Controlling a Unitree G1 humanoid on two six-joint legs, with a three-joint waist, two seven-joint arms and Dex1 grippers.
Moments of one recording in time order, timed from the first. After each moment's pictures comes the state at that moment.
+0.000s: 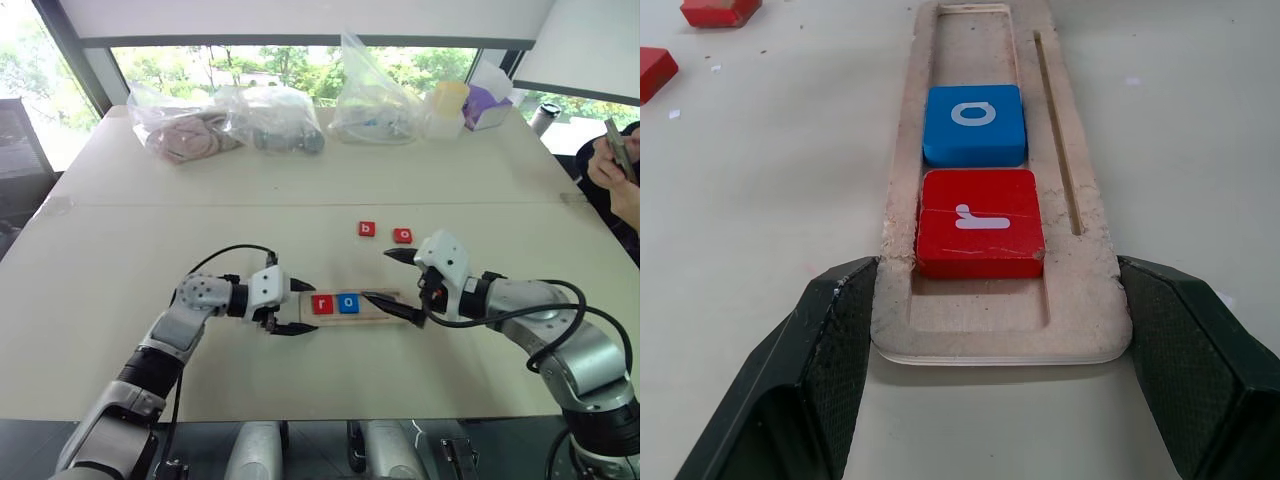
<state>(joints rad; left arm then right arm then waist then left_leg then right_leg) -0.44 0.49 -0.30 0.27 -0.12 -0.10 -1.19 -0.21 -0.70 0.04 -0.53 0.42 0.69 0.72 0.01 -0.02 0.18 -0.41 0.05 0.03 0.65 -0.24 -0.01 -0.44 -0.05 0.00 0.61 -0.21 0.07</state>
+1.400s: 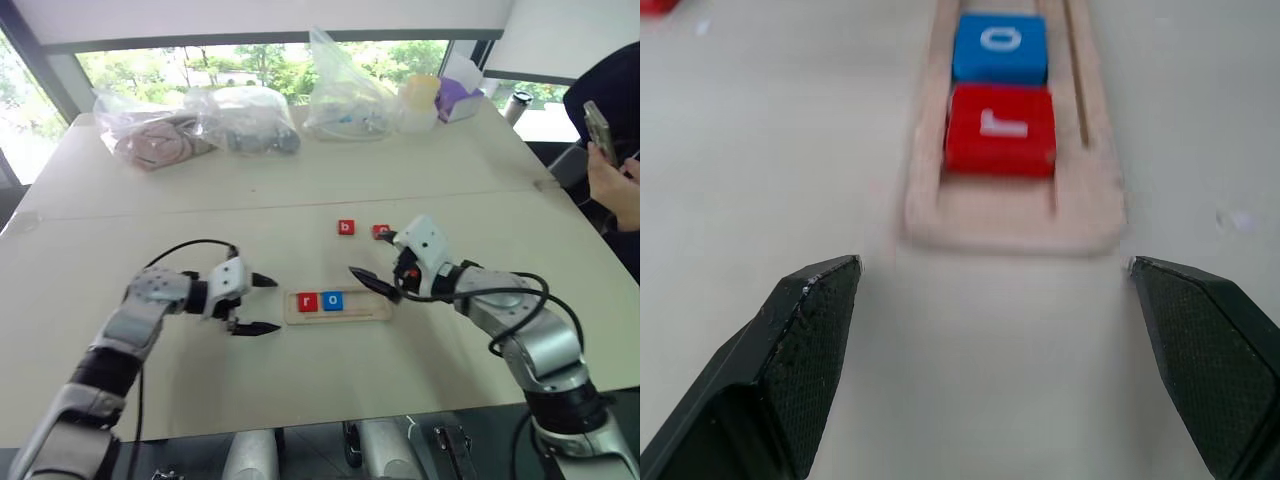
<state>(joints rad) -0.35 0.72 -0.18 0.19 -0.22 0.04 -1.28 -0.34 -0.52 0.12 -0.40 0.29 0.70 0.52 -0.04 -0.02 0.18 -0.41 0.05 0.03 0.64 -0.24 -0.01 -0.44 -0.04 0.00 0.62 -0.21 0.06</state>
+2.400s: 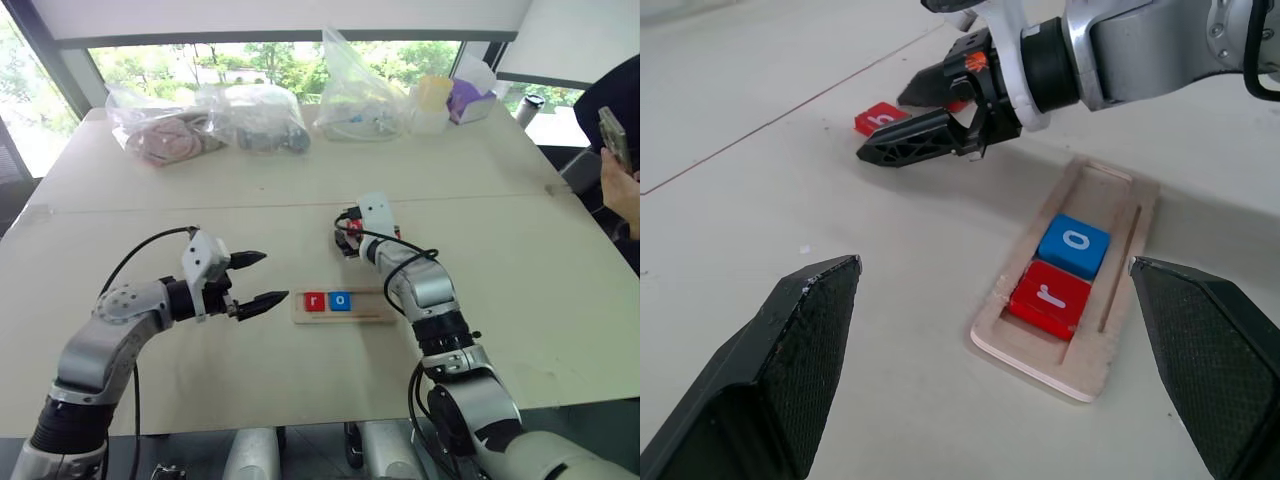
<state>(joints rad) -0.16 0.64 0.05 -0.33 -0.50 0.50 -0.90 -0.70 -0.05 0.04 0.31 0.07 0.71 0.03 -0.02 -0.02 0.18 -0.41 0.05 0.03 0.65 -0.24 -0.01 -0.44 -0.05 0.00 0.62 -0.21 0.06</state>
